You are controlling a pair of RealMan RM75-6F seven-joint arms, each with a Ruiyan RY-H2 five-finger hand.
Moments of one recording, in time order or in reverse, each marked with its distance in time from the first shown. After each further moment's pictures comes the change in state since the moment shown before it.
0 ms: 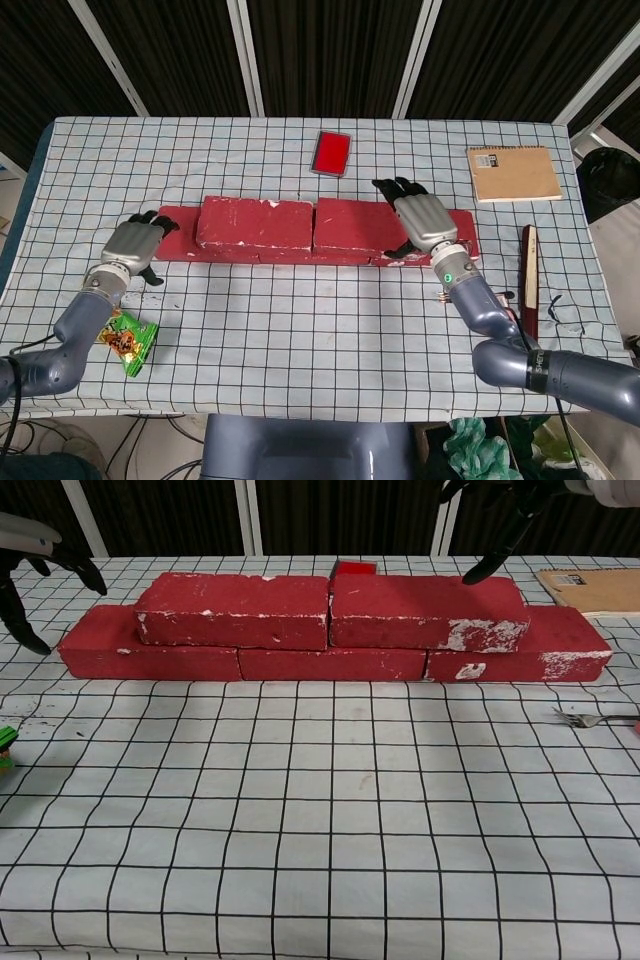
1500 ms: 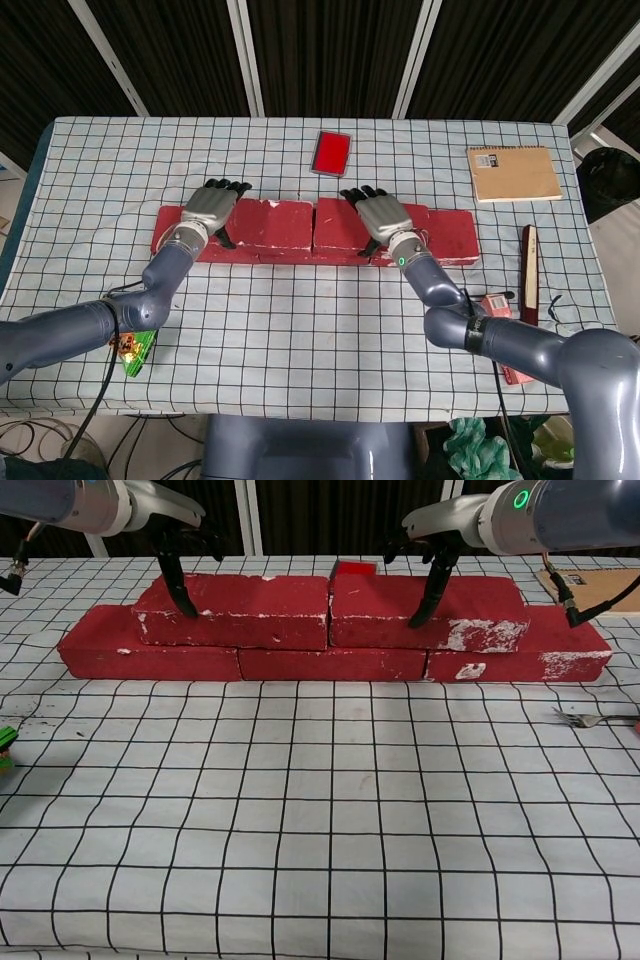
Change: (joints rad) left arm -0.281 -0.243 -0.072 0.353 -0.243 -0.213 -0.052; right arm 0.203 -0.224 -0.066 0.344 0.159 -0.236 -0.055
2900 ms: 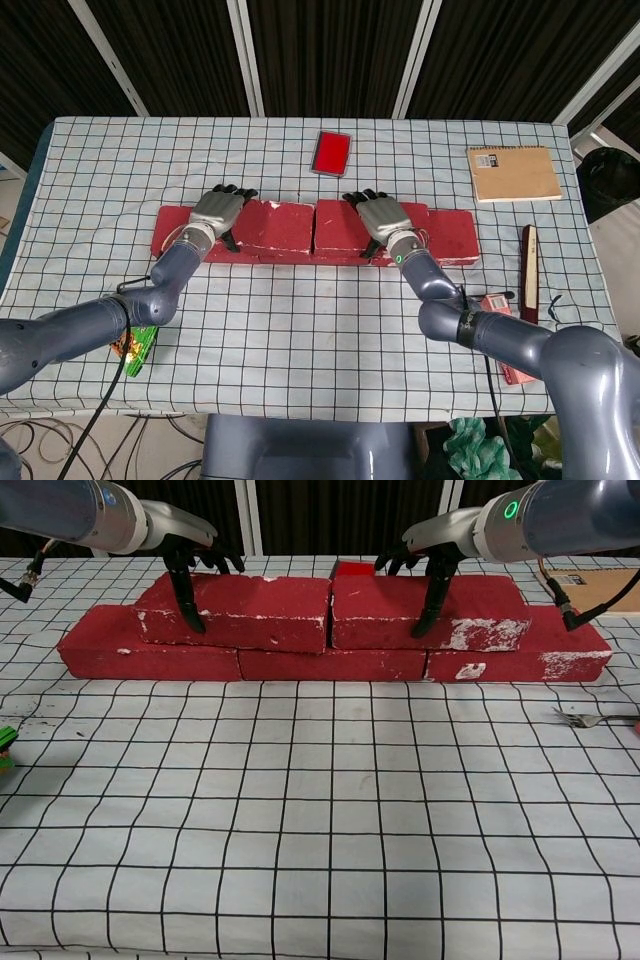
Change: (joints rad) left arm -0.016 -0.072 0.029 0.112 0.021 -0.082 -0.028; right arm 0.047 -0.027 -0.046 0.065 0.086 -0.053 -0.019
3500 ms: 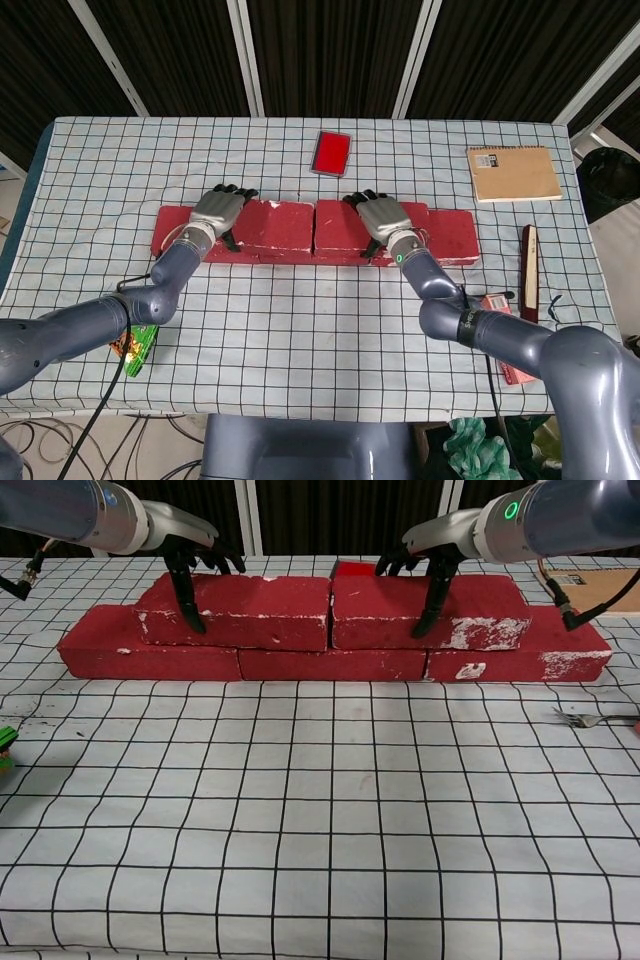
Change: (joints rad) left arm -0.003 -0.004 0.007 0.015 0.011 -0.011 -0.012; right arm 0.002 -0.005 -0.006 0.014 -0.010 -0.017 0.011
